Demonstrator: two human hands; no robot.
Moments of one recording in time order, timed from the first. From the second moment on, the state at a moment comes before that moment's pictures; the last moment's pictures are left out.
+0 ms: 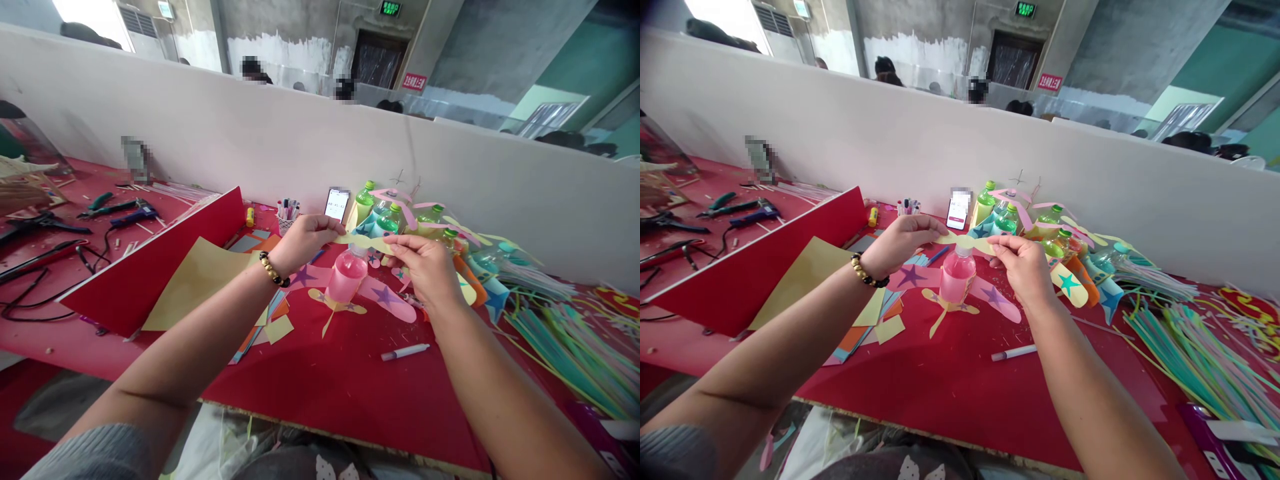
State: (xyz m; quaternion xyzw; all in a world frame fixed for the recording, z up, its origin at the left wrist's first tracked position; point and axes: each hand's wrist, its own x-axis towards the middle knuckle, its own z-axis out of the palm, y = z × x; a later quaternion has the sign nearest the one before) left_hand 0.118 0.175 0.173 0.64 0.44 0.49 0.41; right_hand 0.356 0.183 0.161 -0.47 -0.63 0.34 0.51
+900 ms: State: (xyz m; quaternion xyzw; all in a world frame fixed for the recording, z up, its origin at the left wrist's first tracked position) left_hand 0.116 0.174 0.172 0.66 0.45 0.46 0.38; right_hand 0.358 0.184 0.155 -0.48 -0.65 0.34 0.48
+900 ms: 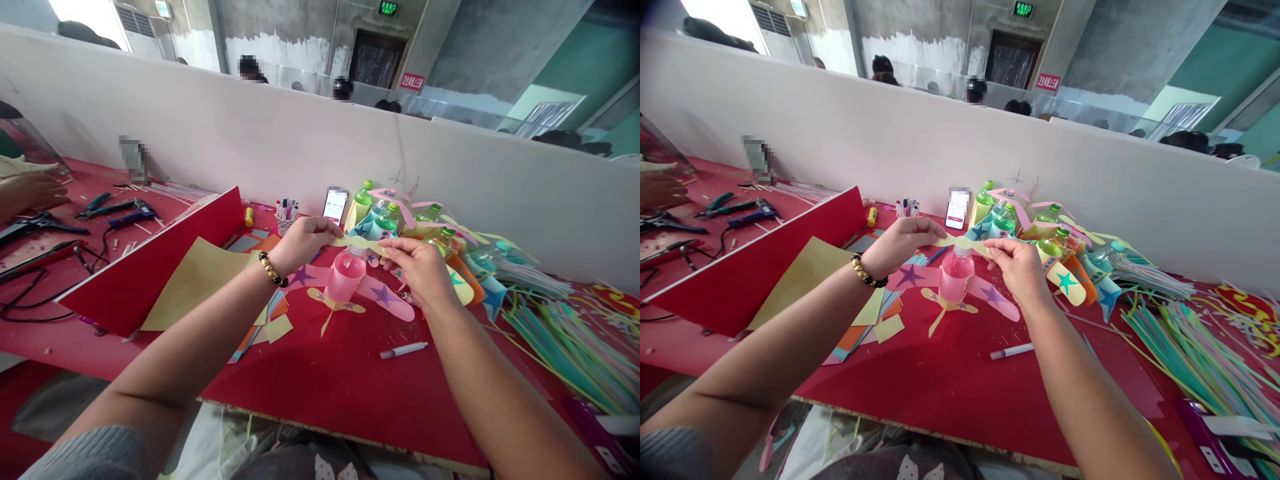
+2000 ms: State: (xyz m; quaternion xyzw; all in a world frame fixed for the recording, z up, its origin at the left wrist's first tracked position) left_hand 0.147 0.156 0.195 0.87 0.40 0.26 -0.08; right_hand 0.394 0.138 0.154 -0.47 -0.61 0.32 0.55
